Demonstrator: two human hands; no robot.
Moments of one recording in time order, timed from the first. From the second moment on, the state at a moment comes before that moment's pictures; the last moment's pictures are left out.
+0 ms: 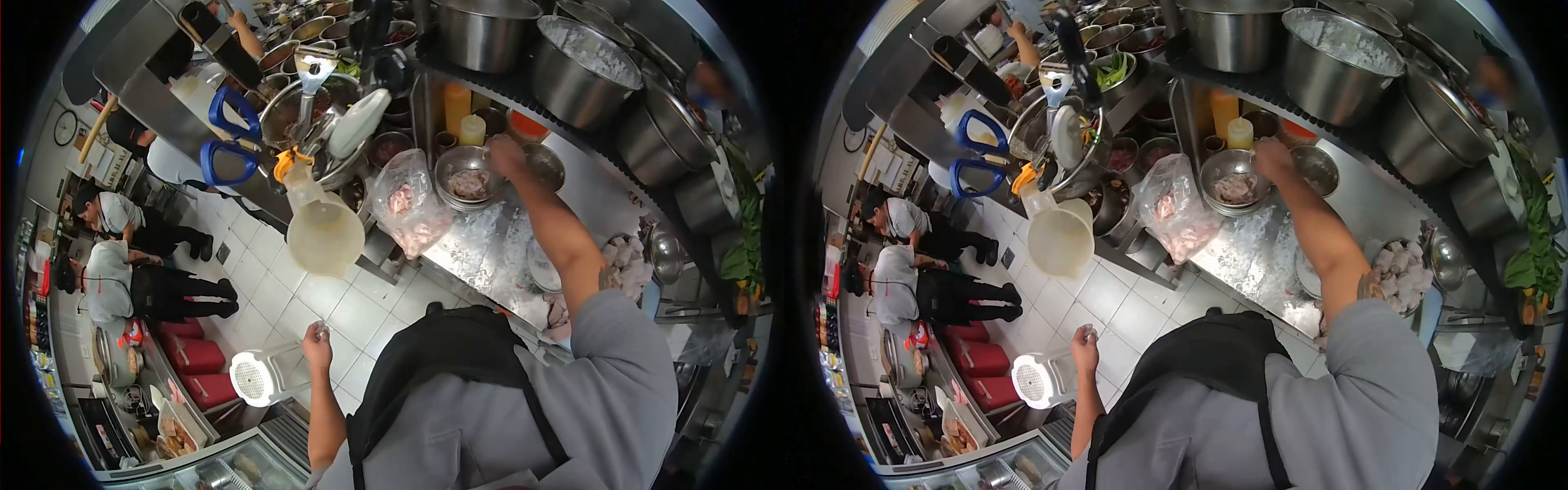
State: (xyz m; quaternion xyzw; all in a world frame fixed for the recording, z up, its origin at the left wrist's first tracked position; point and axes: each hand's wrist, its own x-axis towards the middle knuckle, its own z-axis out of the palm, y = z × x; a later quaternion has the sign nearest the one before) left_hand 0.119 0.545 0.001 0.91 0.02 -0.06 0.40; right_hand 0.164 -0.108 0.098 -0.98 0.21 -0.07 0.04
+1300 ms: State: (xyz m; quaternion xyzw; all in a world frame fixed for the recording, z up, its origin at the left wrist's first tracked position) left_hand 0.091 0.538 -0.039 0.86 0.07 -0.10 0.49; right_hand 0.230 0.094 0.044 -0.98 -0.10 0.16 0.03
